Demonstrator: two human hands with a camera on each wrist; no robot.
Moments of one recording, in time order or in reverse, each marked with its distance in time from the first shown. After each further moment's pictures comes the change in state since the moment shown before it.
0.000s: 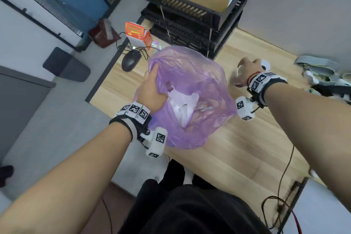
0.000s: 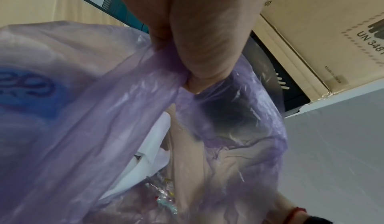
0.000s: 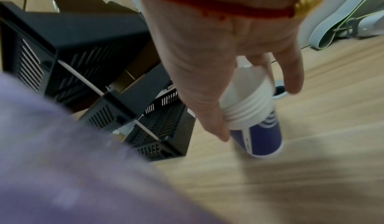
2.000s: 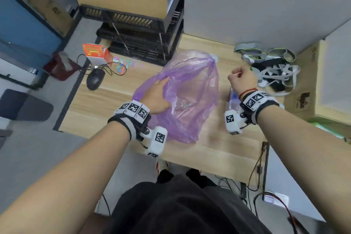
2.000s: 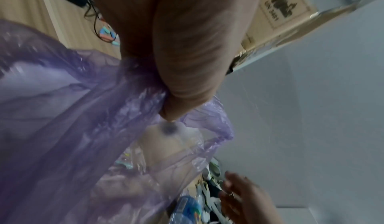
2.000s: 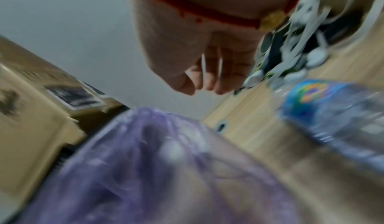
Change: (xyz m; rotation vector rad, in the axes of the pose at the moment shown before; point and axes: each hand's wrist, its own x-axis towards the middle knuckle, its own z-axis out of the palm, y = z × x) left_hand -0.049 0.086 0.030 0.079 -0.461 0.220; right_hand -0.142 0.098 0.002 0.749 0.462 0.227
